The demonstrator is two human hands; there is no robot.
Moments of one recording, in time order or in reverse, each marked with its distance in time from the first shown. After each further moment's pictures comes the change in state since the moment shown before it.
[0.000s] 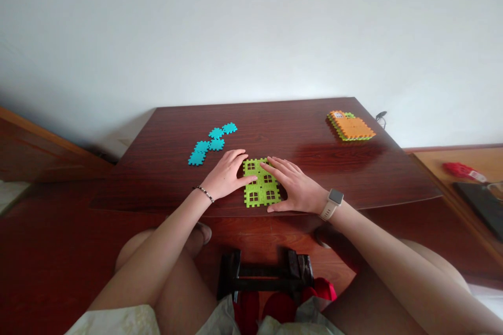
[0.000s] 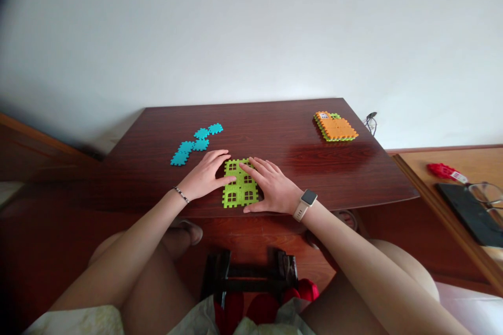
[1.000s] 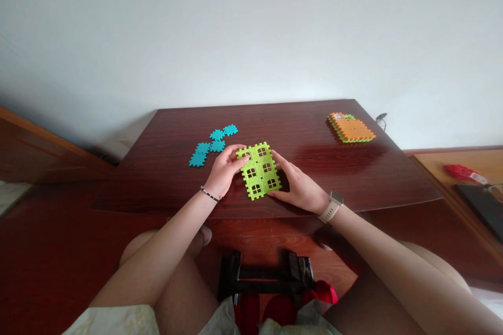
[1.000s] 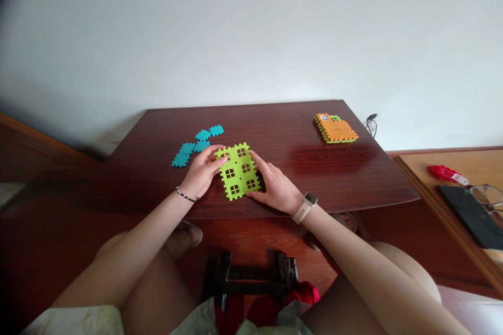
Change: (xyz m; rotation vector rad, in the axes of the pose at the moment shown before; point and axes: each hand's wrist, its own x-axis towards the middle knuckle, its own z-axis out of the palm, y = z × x) left_hand 0.013 0.022 0.007 -1.157 0.326 -0.447; right_hand 0.005 -0.007 0.000 0.231 0.194 0.145
